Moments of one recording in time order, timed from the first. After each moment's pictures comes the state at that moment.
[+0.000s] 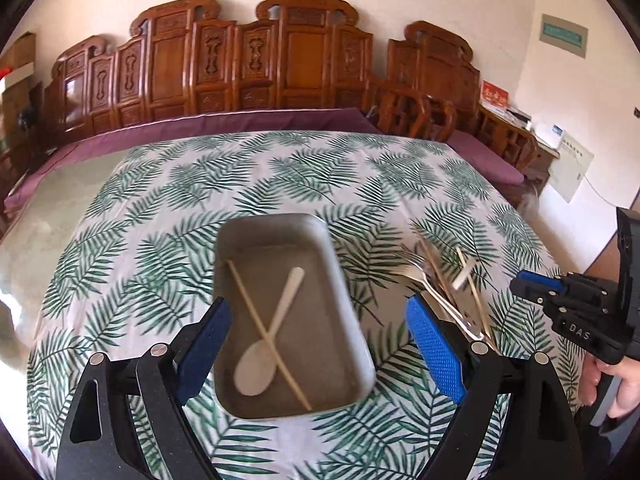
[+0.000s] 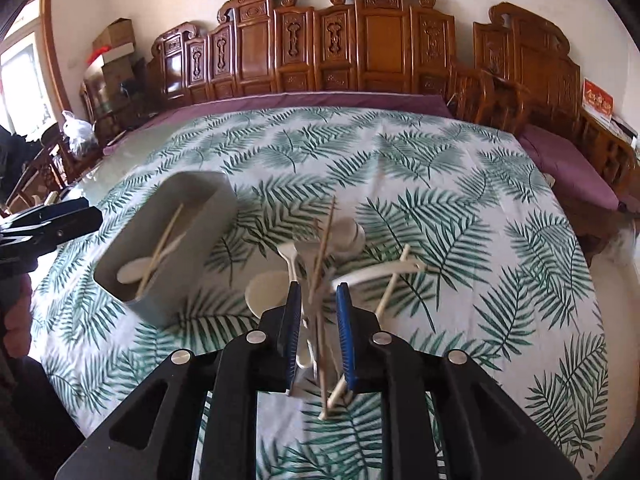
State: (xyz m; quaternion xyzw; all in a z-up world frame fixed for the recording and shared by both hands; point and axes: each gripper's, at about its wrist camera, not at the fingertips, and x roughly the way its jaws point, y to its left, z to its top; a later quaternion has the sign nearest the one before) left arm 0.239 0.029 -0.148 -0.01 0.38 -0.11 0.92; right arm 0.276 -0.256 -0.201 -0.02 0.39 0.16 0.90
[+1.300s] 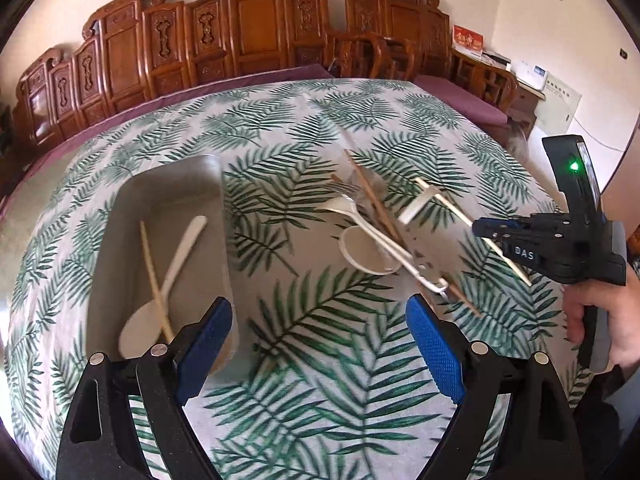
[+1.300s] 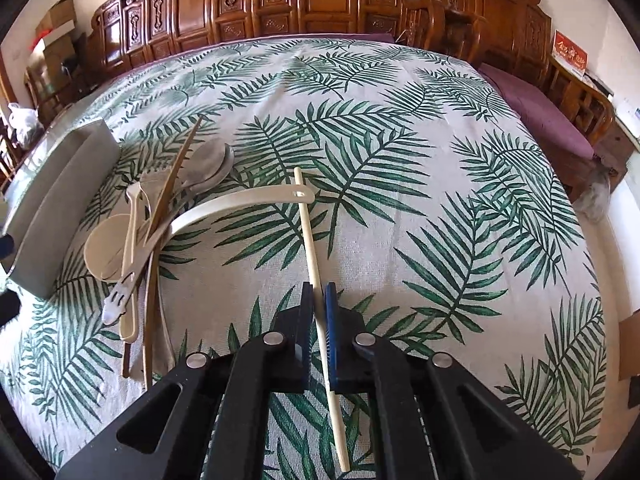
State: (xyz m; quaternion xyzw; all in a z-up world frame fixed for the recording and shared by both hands) left arm 0.227 -0.069 -0.201 0.05 0.43 -0.14 0.89; right arm 0.321 -0.320 -0.275 -0.03 0.47 0.08 0.88
